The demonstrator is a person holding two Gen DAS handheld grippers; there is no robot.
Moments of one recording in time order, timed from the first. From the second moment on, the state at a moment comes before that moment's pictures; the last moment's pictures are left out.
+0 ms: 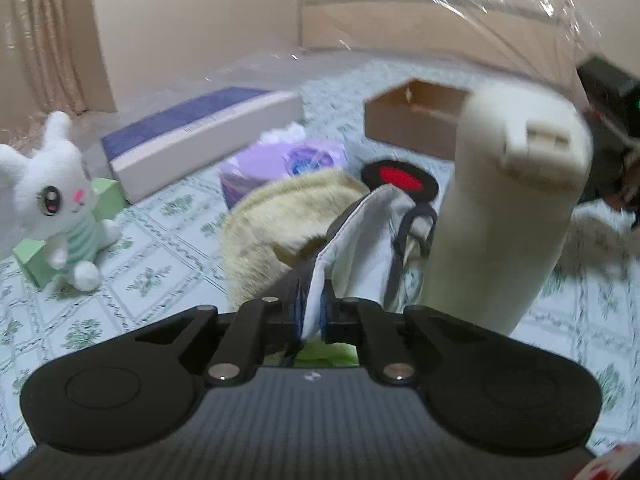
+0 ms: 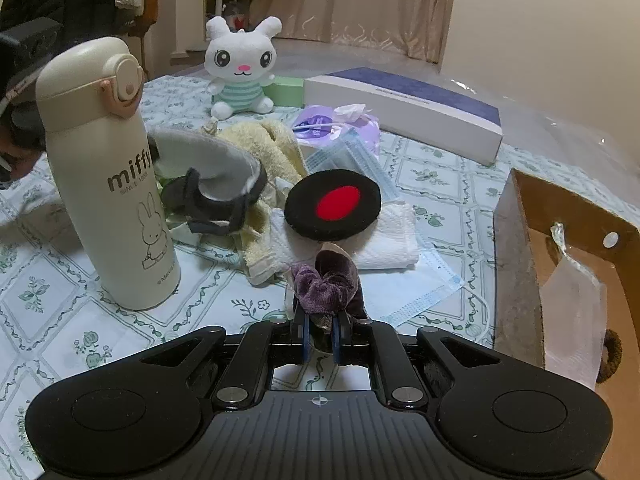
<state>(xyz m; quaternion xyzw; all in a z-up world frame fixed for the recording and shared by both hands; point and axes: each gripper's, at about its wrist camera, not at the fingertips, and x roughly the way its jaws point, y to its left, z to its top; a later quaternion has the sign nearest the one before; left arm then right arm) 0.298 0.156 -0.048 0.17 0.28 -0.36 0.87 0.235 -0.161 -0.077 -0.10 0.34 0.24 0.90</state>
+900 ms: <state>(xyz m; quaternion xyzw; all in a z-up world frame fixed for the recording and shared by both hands) 0.168 0.211 0.039 -0.01 0.27 -0.02 0.96 0.178 -0.179 -0.035 -0.07 0.32 0.23 0.92</state>
